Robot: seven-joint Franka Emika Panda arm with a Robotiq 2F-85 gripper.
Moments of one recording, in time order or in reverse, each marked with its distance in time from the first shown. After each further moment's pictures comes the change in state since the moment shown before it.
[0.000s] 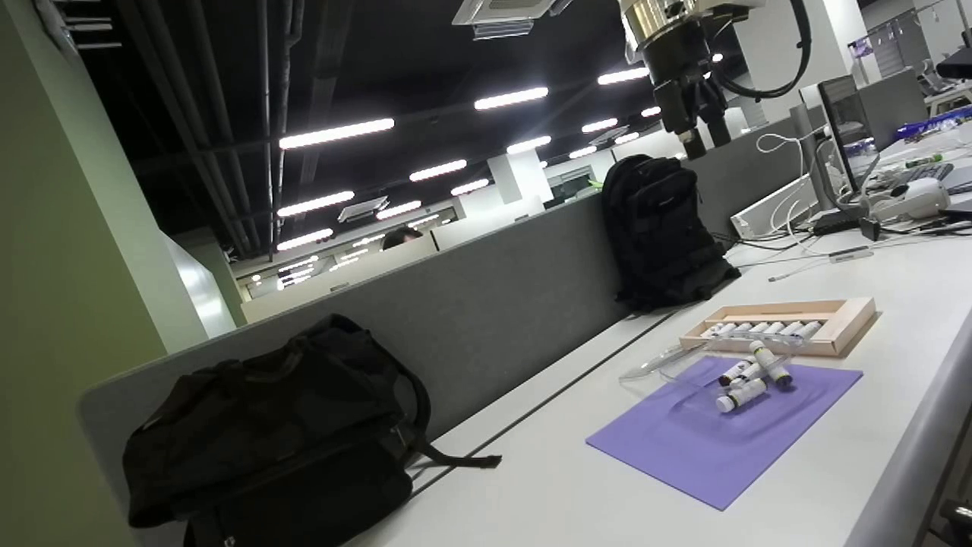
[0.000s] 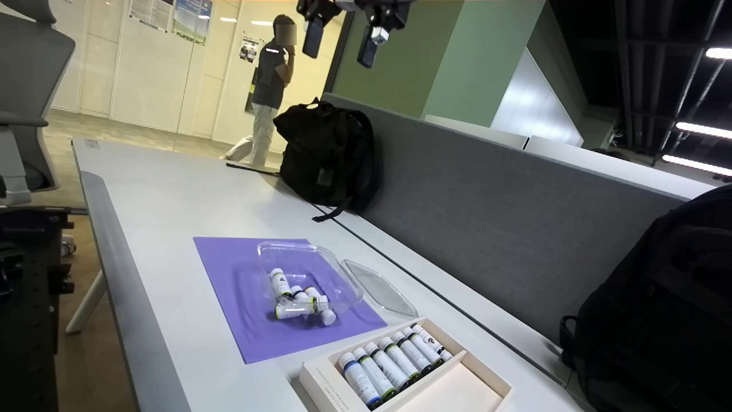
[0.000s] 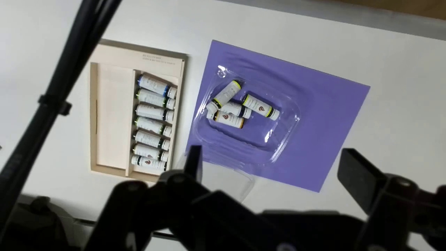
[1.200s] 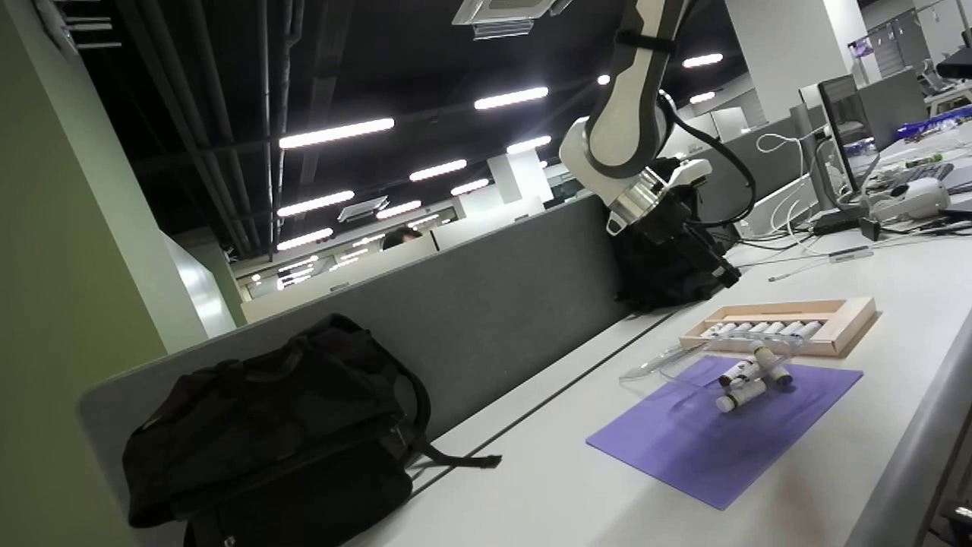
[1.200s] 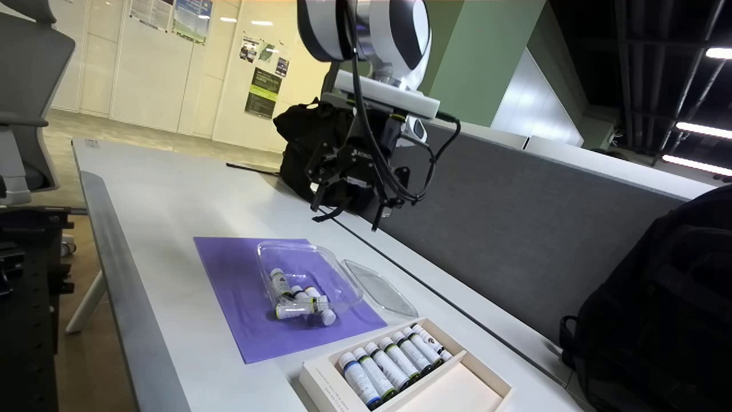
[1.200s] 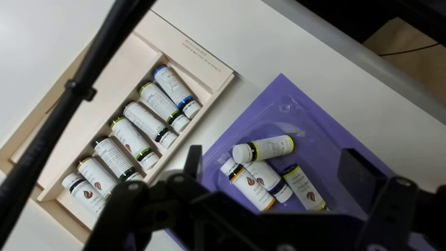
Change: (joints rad) arm 0.035 0.746 -0.006 0.276 -0.284 0.076 -0.255
